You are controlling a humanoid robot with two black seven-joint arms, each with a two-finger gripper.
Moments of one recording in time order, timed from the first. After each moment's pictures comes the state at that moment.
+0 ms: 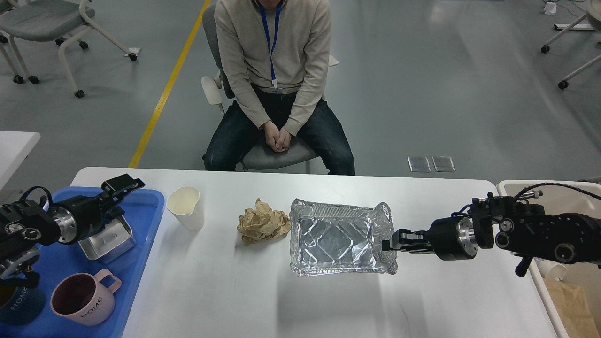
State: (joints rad) left arm -0.67 0.77 -0.29 -1.08 0.66 -0.12 -0.05; right arm 1.09 -0.60 -0.37 1.23 -0.75 0.30 0.33
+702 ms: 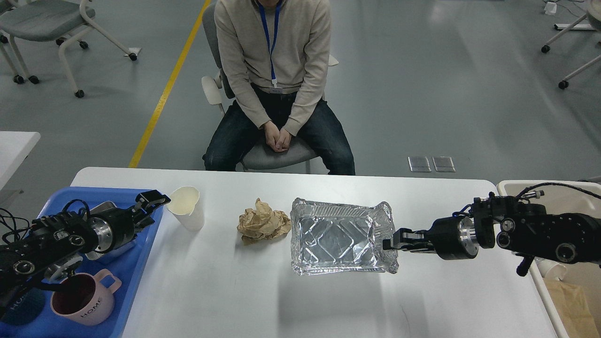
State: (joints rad) left arm -0.67 0.58 -0.26 -0.91 0.66 -0.12 -0.04; right arm 1.09 -0.61 -0.37 1.22 -0.75 0.30 0.34
